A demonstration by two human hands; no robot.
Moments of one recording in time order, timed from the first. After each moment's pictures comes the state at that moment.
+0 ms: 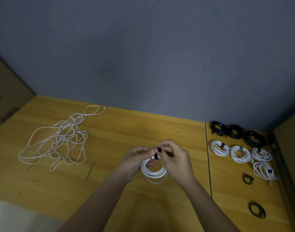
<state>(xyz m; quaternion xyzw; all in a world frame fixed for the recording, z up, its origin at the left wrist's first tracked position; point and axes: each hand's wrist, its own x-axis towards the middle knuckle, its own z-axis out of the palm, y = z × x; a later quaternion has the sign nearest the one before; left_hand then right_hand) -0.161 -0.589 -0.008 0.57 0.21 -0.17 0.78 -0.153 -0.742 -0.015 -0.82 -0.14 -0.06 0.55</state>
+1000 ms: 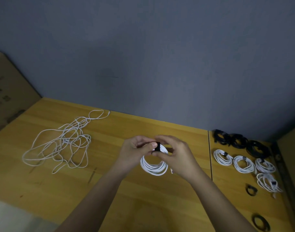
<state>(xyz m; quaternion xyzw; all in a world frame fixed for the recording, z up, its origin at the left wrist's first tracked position) -0.152 -0.574 0.031 0.68 0.08 -0.02 0.73 -0.131 -0.733 0.035 -0.84 -0.21 0.03 0.50</state>
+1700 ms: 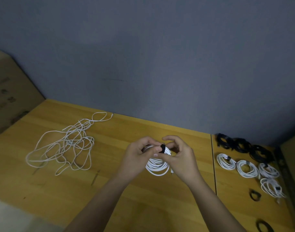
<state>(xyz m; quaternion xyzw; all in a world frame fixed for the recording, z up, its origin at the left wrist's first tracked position) -0.159 -0.568 0.039 0.75 -0.03 0.07 0.66 -0.133 -0.715 0.031 -0.80 -0.08 0.02 0.59</state>
